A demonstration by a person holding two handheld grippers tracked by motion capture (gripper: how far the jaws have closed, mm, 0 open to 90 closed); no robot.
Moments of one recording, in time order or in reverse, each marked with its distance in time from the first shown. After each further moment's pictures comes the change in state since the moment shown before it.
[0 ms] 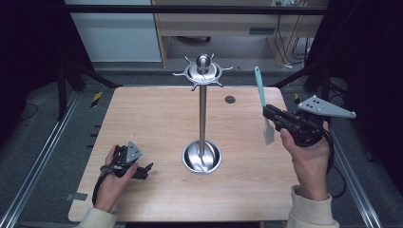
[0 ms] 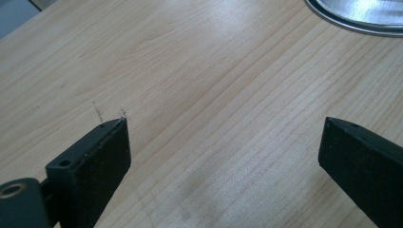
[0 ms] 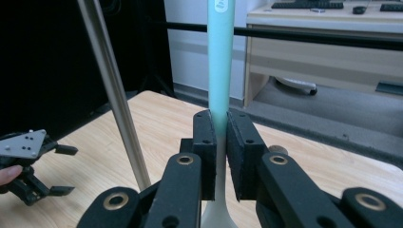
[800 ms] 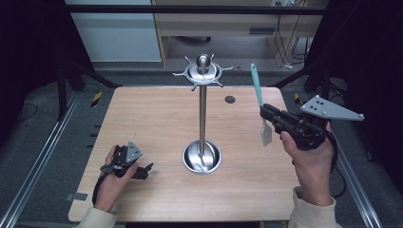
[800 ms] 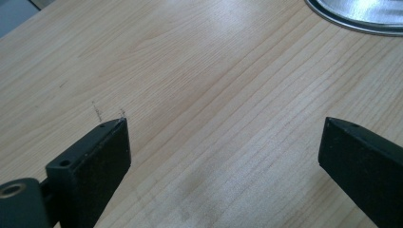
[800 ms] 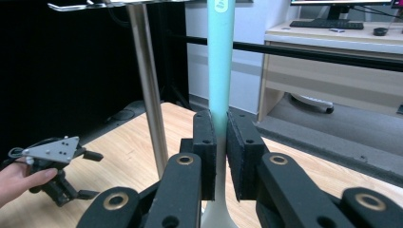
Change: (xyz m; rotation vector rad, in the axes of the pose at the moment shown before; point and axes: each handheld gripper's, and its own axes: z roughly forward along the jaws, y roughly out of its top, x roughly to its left) left arm 0.000 0.000 0.000 0.001 -0.002 0.000; right arm 0.018 0.013 -0.014 -0.049 0.070 -0.038
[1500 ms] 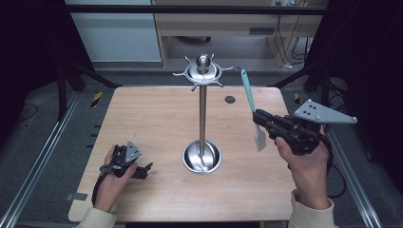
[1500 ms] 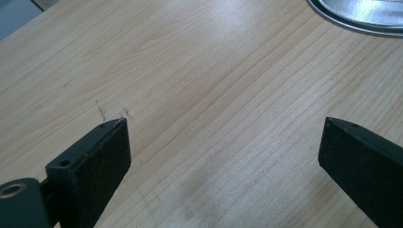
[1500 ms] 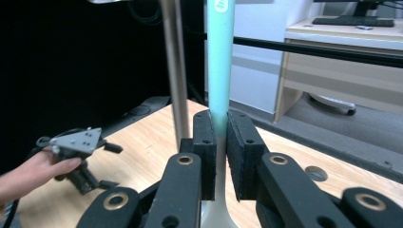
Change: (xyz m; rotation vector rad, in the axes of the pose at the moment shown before) left arm 0.001 -0.001 -0.001 -0.005 0.005 -0.007; right arm 0.014 -0.004 0.002 0.017 0.076 -0.010
